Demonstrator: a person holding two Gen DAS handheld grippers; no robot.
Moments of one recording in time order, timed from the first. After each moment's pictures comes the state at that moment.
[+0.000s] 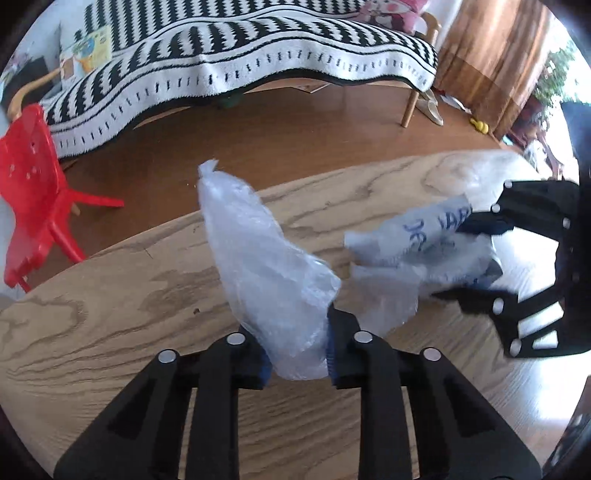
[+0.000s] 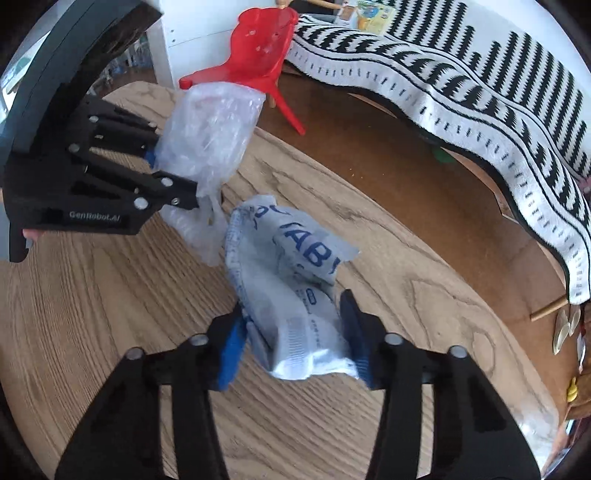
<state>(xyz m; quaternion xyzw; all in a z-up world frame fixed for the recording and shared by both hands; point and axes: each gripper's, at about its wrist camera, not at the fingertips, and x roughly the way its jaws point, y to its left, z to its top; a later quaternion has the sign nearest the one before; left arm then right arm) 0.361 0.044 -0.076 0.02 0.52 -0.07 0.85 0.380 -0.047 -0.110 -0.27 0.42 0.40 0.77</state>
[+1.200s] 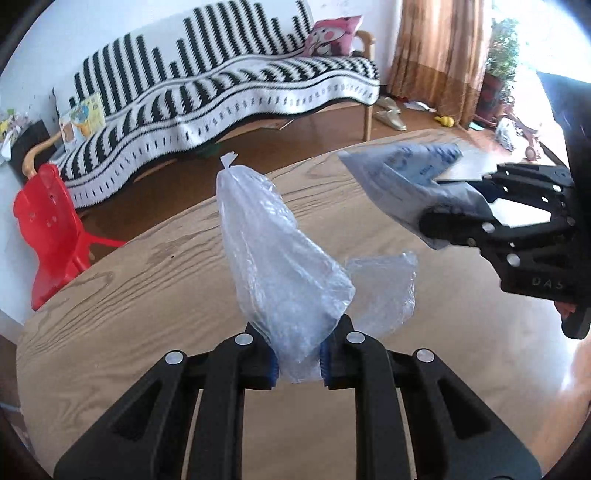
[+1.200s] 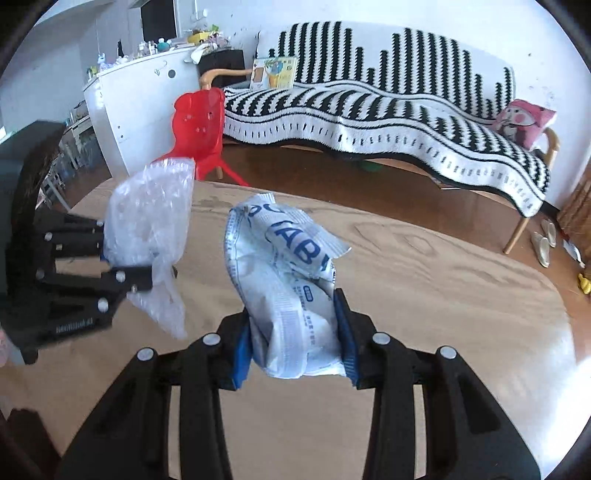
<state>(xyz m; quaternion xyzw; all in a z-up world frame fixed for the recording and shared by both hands) 0.202 -0.033 0.001 0.08 0.44 -0.10 0.89 0.237 -0.164 -0.032 -0.12 0.36 0.30 0.87</state>
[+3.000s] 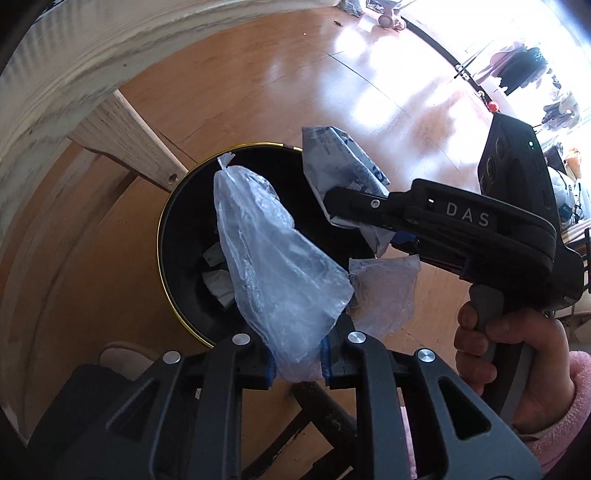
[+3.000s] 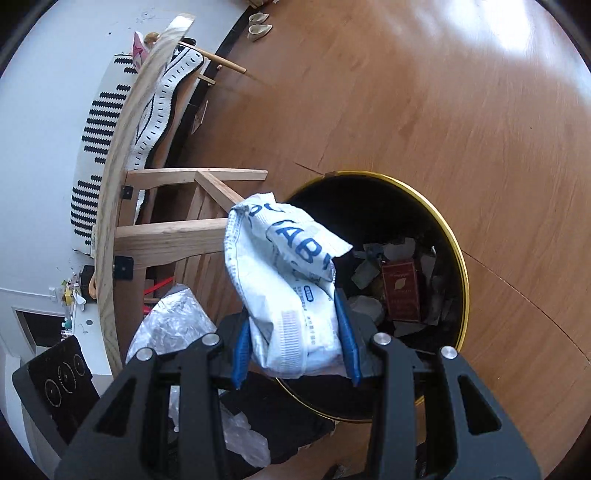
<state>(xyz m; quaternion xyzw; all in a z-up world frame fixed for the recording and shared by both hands) -0.036 -0.369 -0.174 0.10 0.61 -0.36 0.70 -0.105 -0.539 -0.274 0.48 0.46 -0.01 0.75</state>
